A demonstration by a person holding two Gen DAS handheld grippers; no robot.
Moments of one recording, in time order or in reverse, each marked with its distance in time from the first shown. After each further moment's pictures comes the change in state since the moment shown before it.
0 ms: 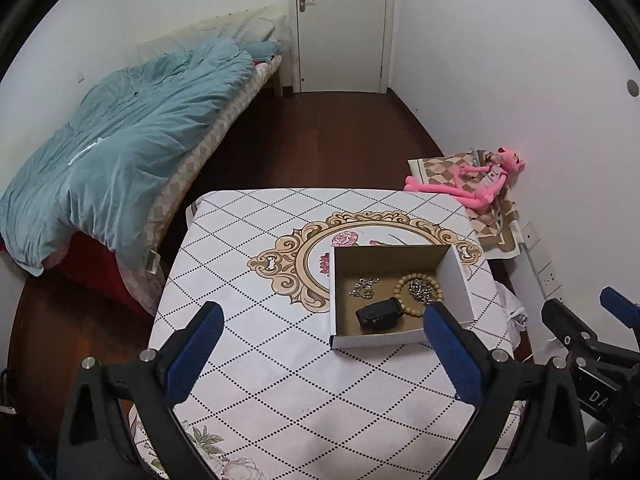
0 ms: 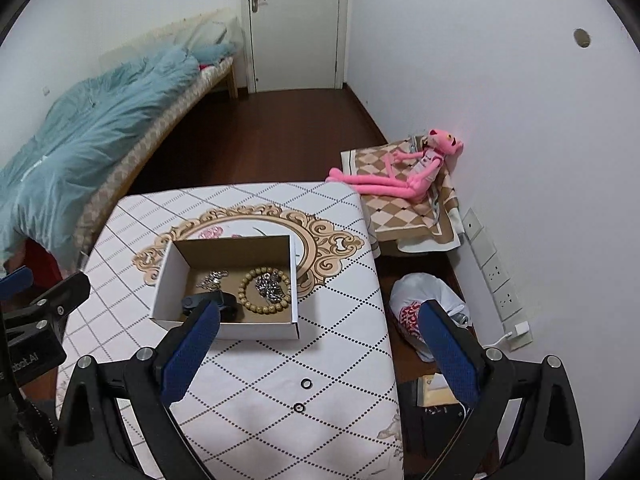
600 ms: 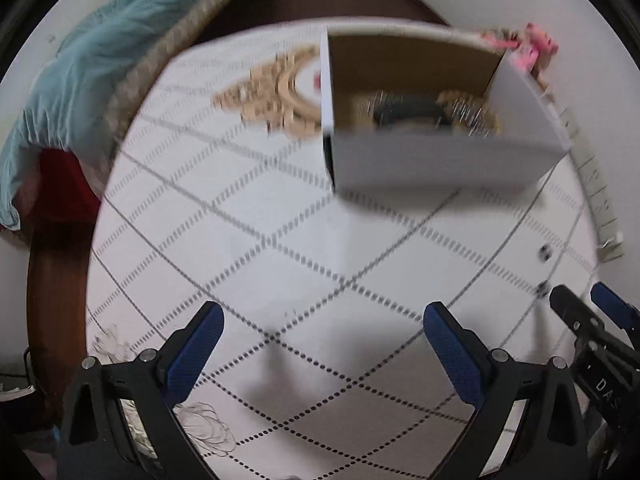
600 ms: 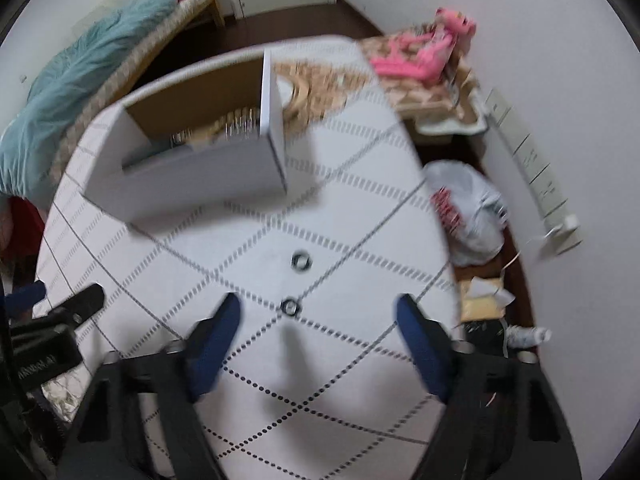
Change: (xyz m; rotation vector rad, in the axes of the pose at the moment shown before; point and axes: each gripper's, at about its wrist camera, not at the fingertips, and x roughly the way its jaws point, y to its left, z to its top) left arm 0.127 -0.016 -0.115 0.063 0.402 0.072; right arm 0.125 -0.010 -0.132 0.082 0.322 0.058
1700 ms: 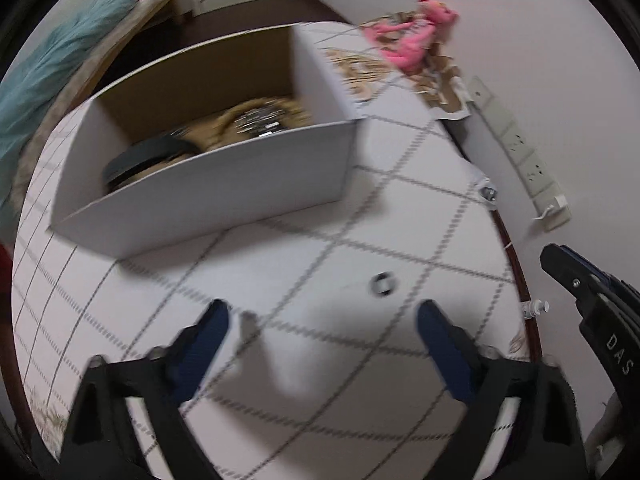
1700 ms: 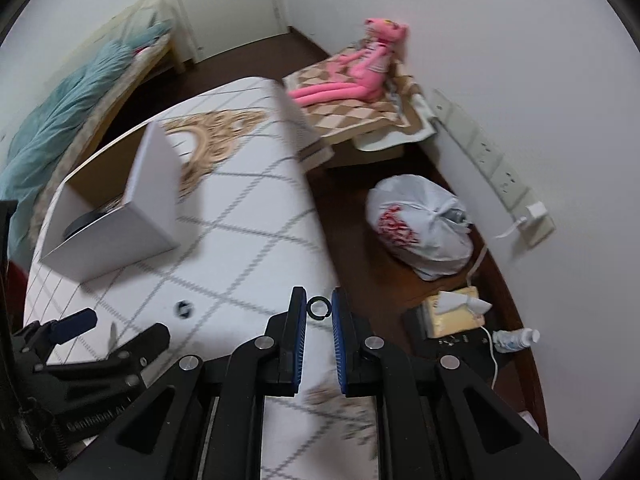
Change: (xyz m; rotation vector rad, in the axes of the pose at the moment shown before) left arm -0.005 -0.151 0.011 0.218 -0.080 -0.208; right arm -0.019 -0.114 0.014 0.179 -0.132 -0.054
